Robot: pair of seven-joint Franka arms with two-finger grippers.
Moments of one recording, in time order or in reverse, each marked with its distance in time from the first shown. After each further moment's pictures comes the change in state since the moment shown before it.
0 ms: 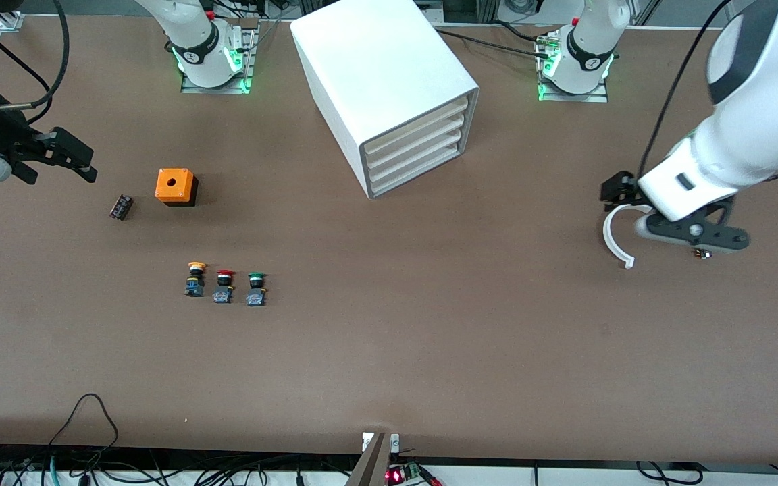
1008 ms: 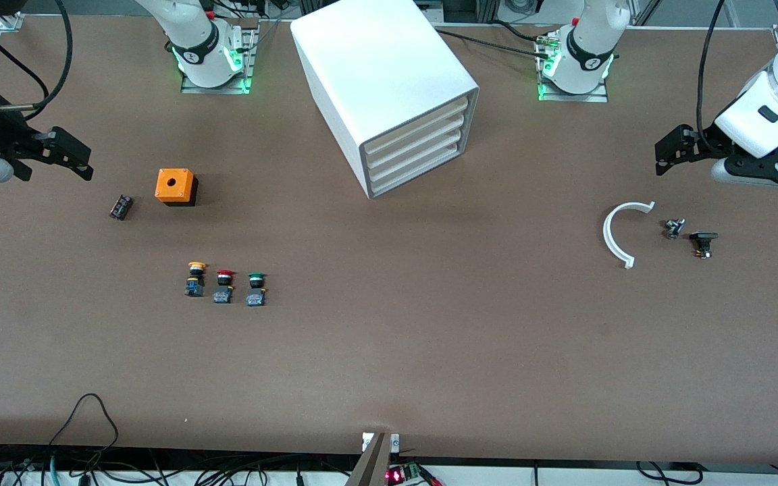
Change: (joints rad) left arm -0.151 -0.253 0.284 -0.251 -0.078 0.080 0.053; right arm 0.000 0.002 0.005 0.007 -0.044 -0.025 0.006
